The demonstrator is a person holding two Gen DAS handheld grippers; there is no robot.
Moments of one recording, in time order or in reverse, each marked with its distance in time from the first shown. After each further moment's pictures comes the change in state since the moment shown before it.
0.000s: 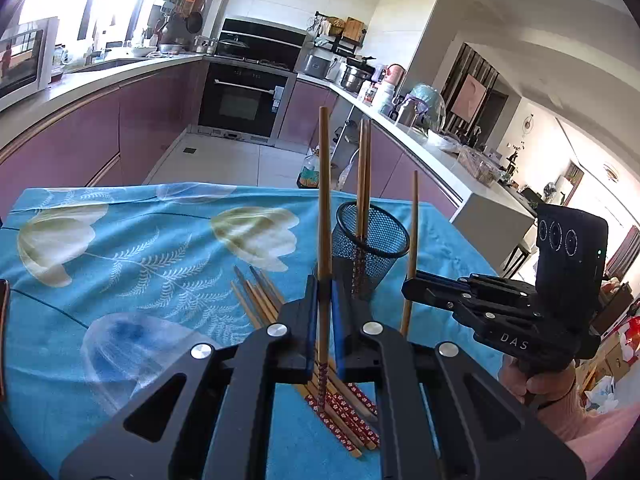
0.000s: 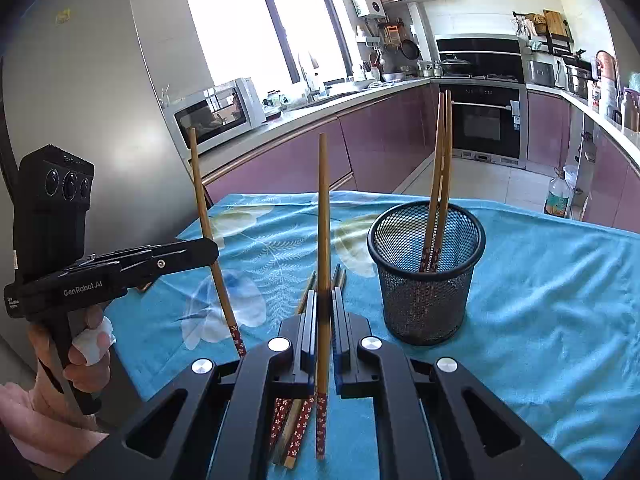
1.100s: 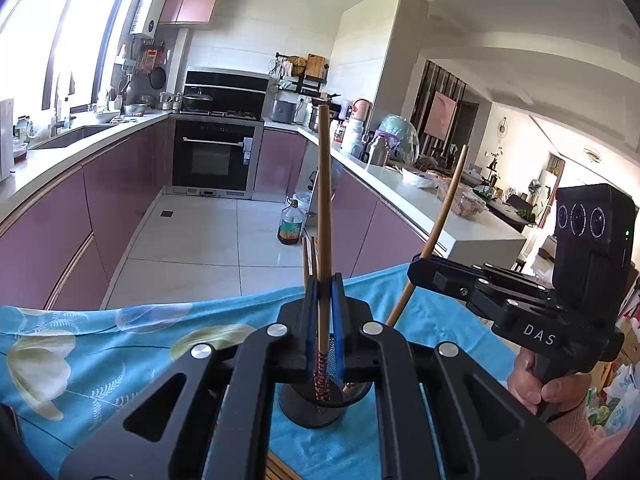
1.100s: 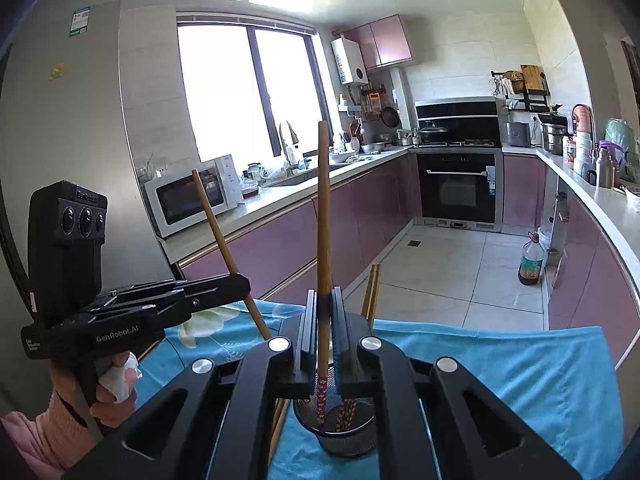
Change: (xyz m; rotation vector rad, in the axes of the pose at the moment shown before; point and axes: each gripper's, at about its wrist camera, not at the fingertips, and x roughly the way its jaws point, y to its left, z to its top) left arm 0.041 -0.068 0.112 0.153 -0.122 -0.035; right arm -0.046 -0.046 0.090 -0.022 -0.228 -0.077
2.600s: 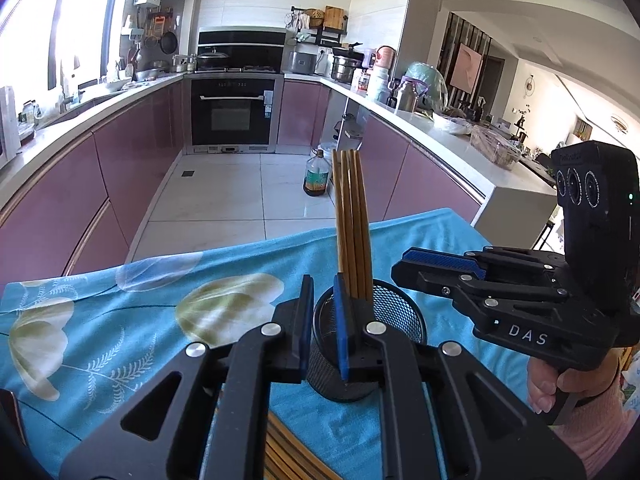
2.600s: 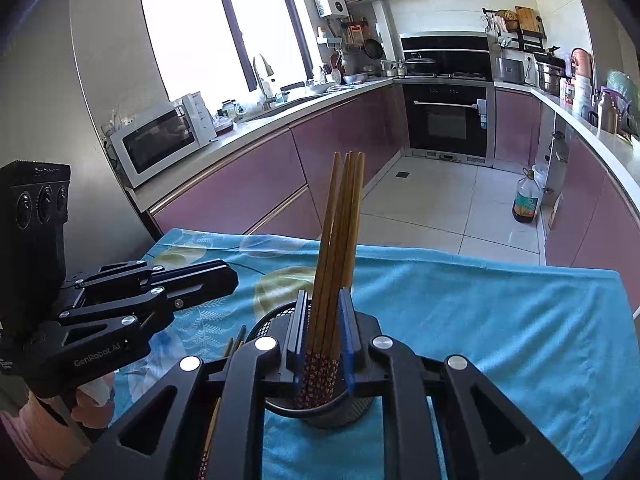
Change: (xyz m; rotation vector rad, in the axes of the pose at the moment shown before) left arm 0.063 0.019 -0.043 0.025 0.156 0.108; right arm 0.064 -0.018 -0.034 0.055 0.241 -0.039
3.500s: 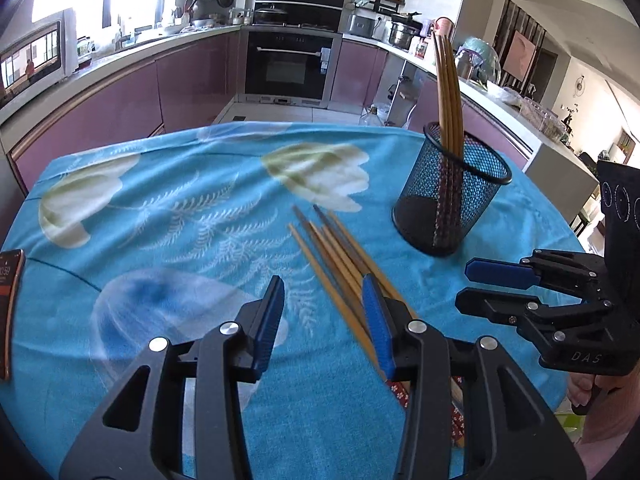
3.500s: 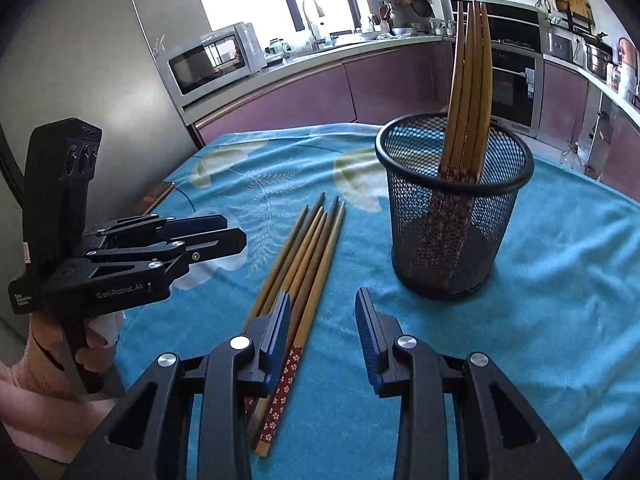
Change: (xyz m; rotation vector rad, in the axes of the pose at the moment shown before) left arm -0.033 0.058 -0.144 -0.141 0.156 0.135; right arm 0.022 0.066 -0.105 -0.080 0.188 0.109
